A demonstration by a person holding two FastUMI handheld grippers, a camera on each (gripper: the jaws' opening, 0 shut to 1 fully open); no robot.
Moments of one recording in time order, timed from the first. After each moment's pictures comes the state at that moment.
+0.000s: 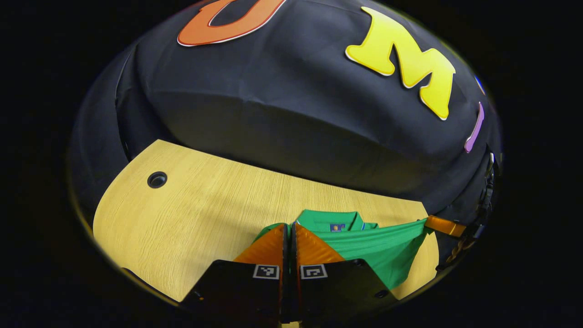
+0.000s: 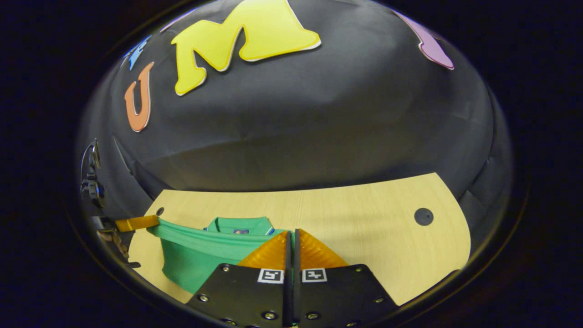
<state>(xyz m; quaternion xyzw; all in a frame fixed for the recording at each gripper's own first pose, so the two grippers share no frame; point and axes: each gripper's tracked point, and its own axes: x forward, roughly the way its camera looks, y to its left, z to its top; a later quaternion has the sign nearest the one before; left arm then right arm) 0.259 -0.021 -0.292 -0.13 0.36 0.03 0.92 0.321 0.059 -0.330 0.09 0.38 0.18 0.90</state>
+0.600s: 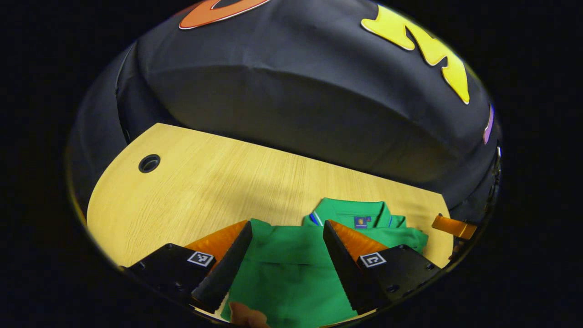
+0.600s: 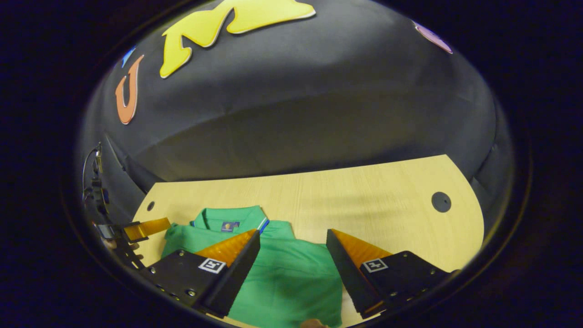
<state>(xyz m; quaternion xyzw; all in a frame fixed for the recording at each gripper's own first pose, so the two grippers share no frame) 0.247 -0.026 -0.348 -0.11 0.41 0.06 0.90 0.324 0.077 -0.387 0.09 0.42 0.18 0.89</state>
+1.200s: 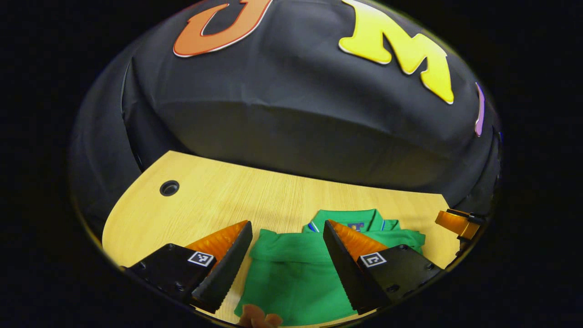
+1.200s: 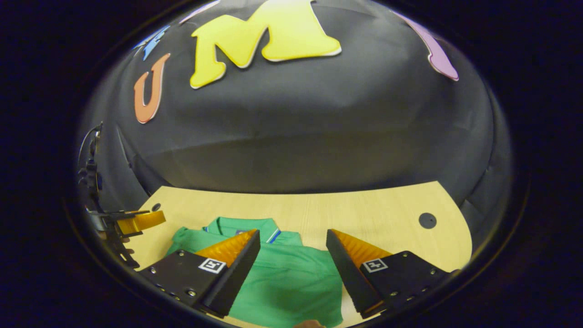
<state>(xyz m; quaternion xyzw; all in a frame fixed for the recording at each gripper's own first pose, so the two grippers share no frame) 0.233 -0.020 -0.284 -0.07 0.34 0.06 0.94 0.297 0.077 -0.320 0.06 0.33 0.18 0.92</state>
